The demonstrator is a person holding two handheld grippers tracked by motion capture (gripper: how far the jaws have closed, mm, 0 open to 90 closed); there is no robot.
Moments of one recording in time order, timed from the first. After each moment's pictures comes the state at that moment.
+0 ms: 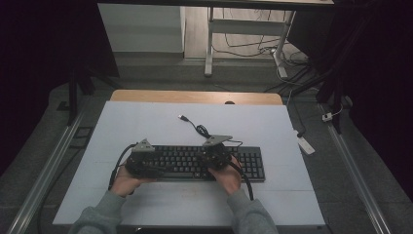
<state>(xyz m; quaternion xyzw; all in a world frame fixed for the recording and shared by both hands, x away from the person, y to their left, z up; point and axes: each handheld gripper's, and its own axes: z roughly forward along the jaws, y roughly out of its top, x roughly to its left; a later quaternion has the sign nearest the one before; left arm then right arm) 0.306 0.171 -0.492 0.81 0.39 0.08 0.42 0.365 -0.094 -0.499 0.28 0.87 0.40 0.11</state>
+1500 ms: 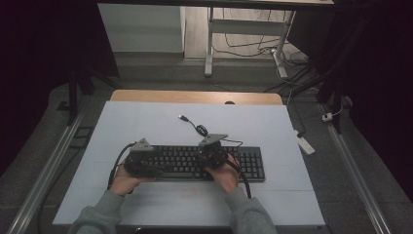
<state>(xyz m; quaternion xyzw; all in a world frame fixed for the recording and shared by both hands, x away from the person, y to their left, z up) 0.307 0.175 -0.492 0.81 0.40 0.09 0.42 0.366 -0.087 -0.497 0.27 0.87 0.39 0.11</state>
